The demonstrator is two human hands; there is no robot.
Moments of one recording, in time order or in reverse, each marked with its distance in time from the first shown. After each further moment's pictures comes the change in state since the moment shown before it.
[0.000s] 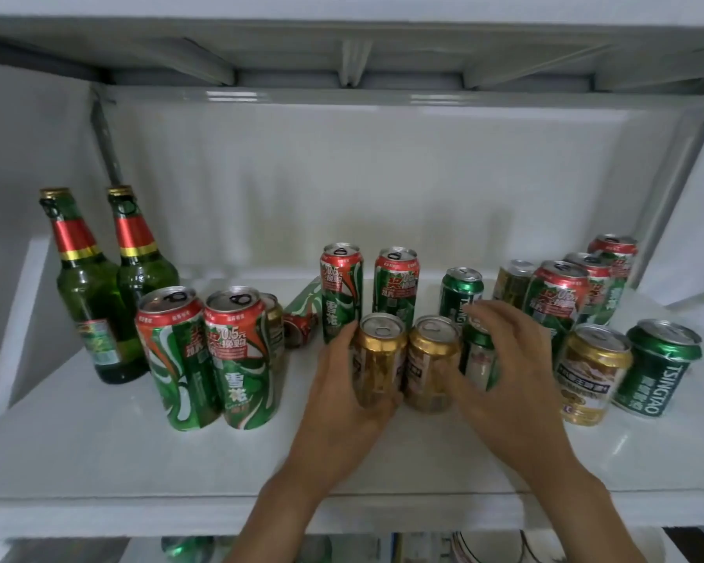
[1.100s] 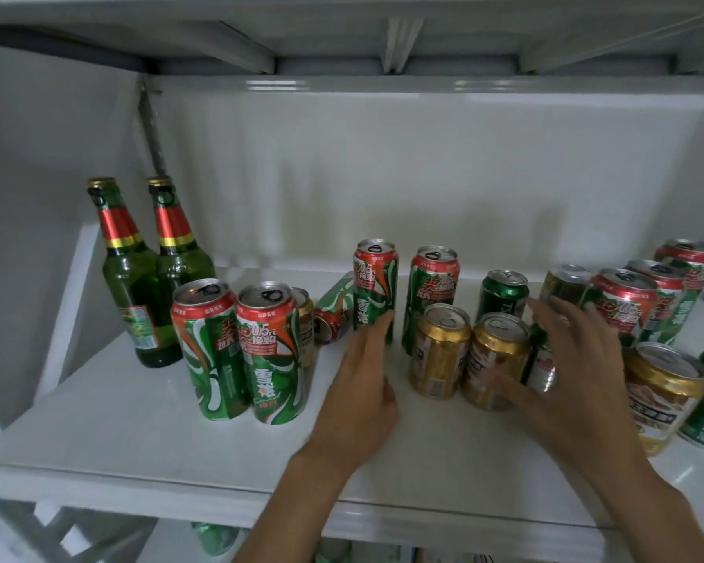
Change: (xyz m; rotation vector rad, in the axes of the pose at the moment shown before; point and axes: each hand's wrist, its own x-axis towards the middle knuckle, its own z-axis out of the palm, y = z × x) left_hand 0.021 -0.009 0.000 0.249 -0.037 0.001; right_hand 0.025 0.048 0.001 -0.224 -0.126 0.024
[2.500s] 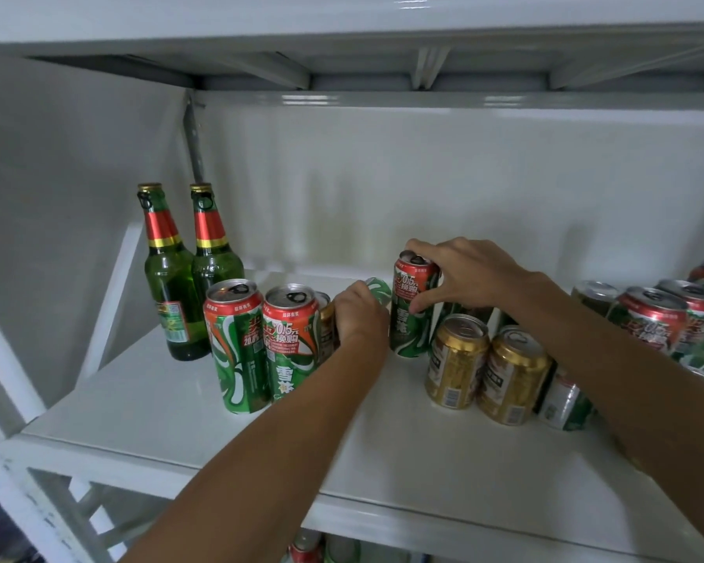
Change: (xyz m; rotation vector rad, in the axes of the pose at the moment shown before) left_hand 0.115 -0.005 -0.014 1.395 -0.323 -0.264; right_hand 0.173 -0.088 0.044 -0.232 -0.480 -0.543
